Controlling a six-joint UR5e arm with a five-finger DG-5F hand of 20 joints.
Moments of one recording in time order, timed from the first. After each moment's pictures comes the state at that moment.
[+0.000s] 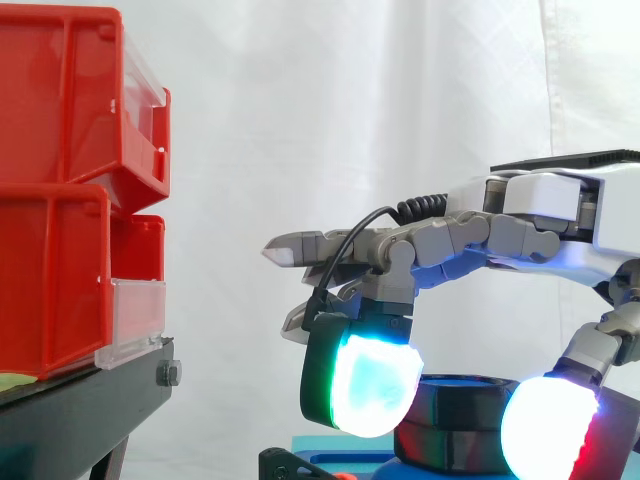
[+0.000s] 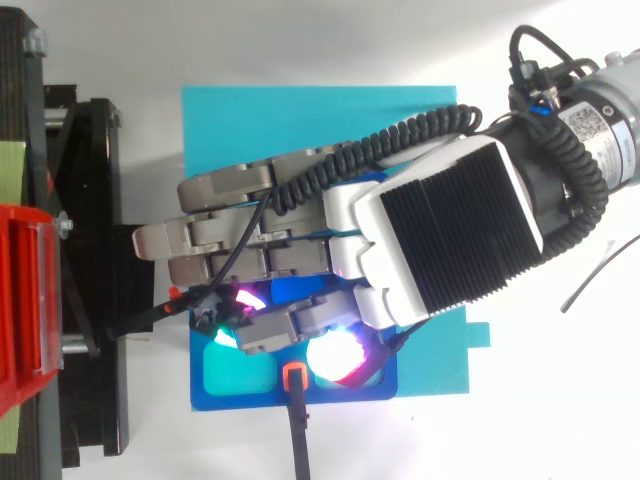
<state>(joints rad) -0.01 -2.28 -1.22 -2.66 -2.08 -1.65</state>
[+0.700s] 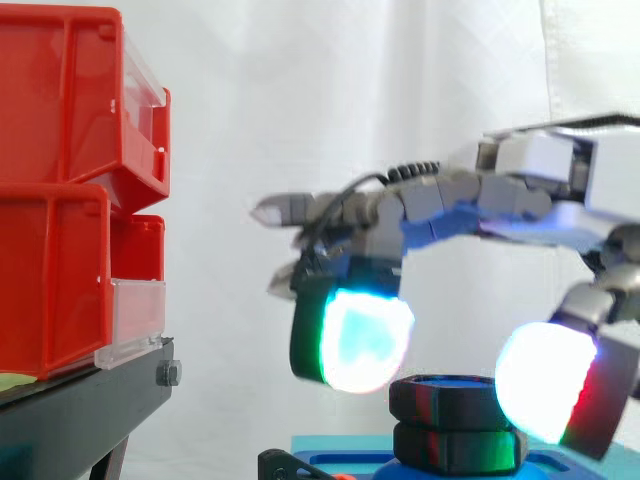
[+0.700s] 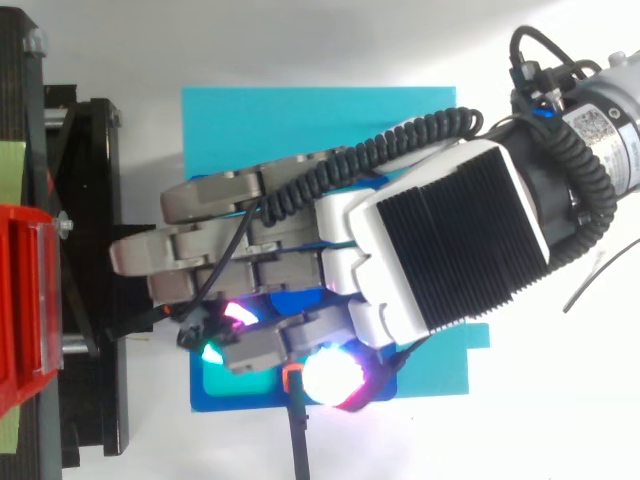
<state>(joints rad) 0.00 -2.28 -1.17 -2.69 -2.08 -1.63</state>
